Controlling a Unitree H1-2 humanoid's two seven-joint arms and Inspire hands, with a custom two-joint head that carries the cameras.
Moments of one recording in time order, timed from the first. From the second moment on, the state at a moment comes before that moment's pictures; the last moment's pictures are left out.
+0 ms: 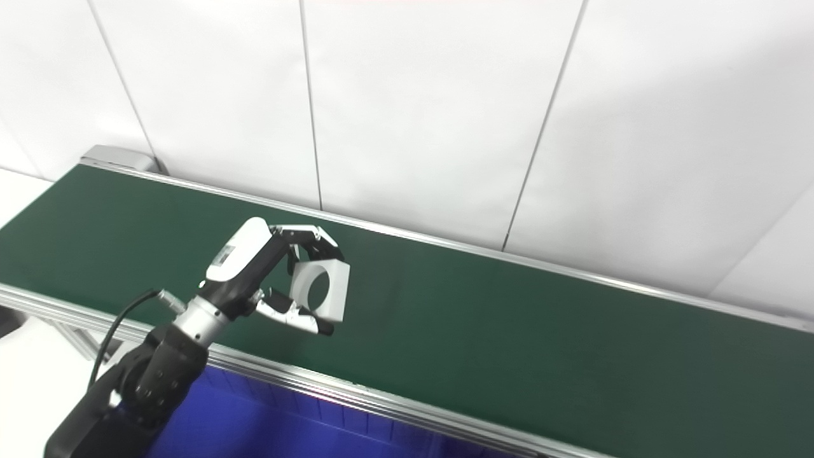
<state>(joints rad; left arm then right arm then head) -0.05 0.37 -0.15 -0.17 0.49 -0.23 0.00 0.45 -0.14 0.16 0.02 -0.27 -0.41 -0.09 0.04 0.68</state>
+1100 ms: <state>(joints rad) 0.12 0.39 -0.33 -0.12 0.45 -0.08 -0.40 0.47 -0.10 0.14 -0.15 -0.30 -0.30 -0.05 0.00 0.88</state>
